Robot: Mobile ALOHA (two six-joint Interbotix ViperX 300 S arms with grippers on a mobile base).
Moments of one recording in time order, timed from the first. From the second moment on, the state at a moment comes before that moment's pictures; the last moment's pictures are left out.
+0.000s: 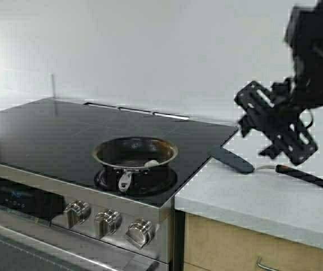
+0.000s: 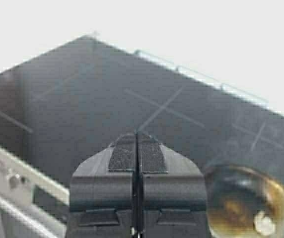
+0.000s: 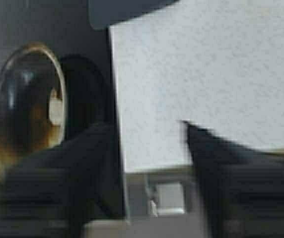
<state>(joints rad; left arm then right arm) -0.01 -1.00 1.25 0.00 -0.16 -0.14 0.62 0.30 1.09 0.59 -0.80 0.82</state>
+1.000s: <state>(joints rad) -0.01 -1.01 1.25 0.00 -0.14 -0.15 0.32 0.77 0.75 0.29 -1.08 1.34</state>
